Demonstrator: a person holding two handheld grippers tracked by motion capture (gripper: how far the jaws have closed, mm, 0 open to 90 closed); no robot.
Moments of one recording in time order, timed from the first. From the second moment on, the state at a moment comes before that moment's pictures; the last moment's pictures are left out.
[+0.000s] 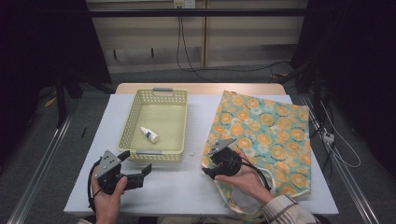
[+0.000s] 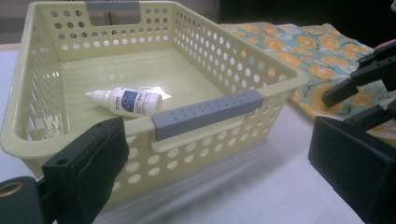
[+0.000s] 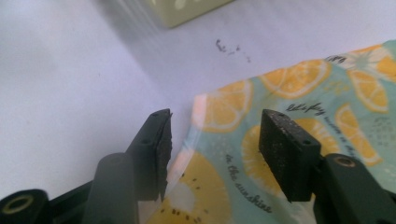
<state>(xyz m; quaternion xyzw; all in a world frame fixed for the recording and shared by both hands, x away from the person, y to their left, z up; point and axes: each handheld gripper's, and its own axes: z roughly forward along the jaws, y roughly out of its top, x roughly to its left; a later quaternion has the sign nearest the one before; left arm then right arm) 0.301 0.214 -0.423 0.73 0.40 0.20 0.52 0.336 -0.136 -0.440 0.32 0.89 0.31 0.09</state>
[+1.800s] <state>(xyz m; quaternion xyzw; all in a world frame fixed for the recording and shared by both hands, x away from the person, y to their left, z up) 0.300 0.216 -0.422 0.73 0.39 0.19 0.52 0.458 -0.079 -0.417 0.39 0.84 0.36 0.15</state>
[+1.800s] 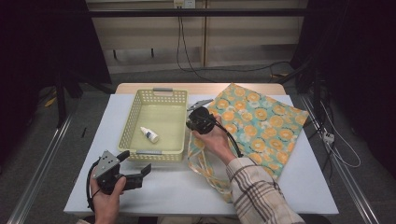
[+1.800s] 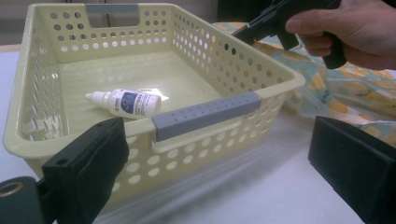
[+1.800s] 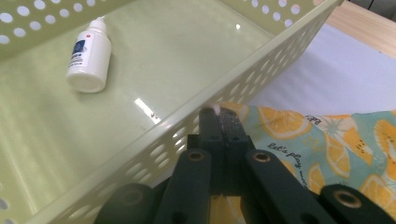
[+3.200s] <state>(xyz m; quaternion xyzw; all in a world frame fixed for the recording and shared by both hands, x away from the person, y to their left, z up) 0.301 0.214 -0.424 0.74 0.39 0.20 0.51 0.350 -0.205 -0.422 0.38 0.85 0.32 0.15</state>
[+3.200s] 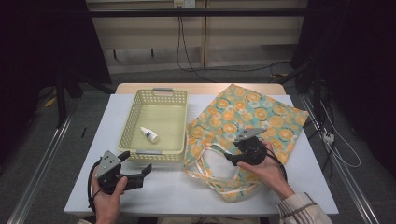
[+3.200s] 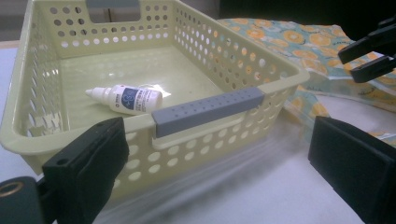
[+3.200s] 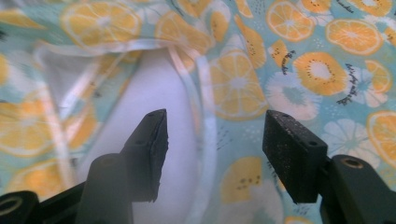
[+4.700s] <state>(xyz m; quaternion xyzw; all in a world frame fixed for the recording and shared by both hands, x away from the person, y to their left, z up) 0.299 0.216 -0.424 0.74 0.39 0.19 0.51 0.366 -0.204 -0.449 0.39 0.87 0.27 0.12</state>
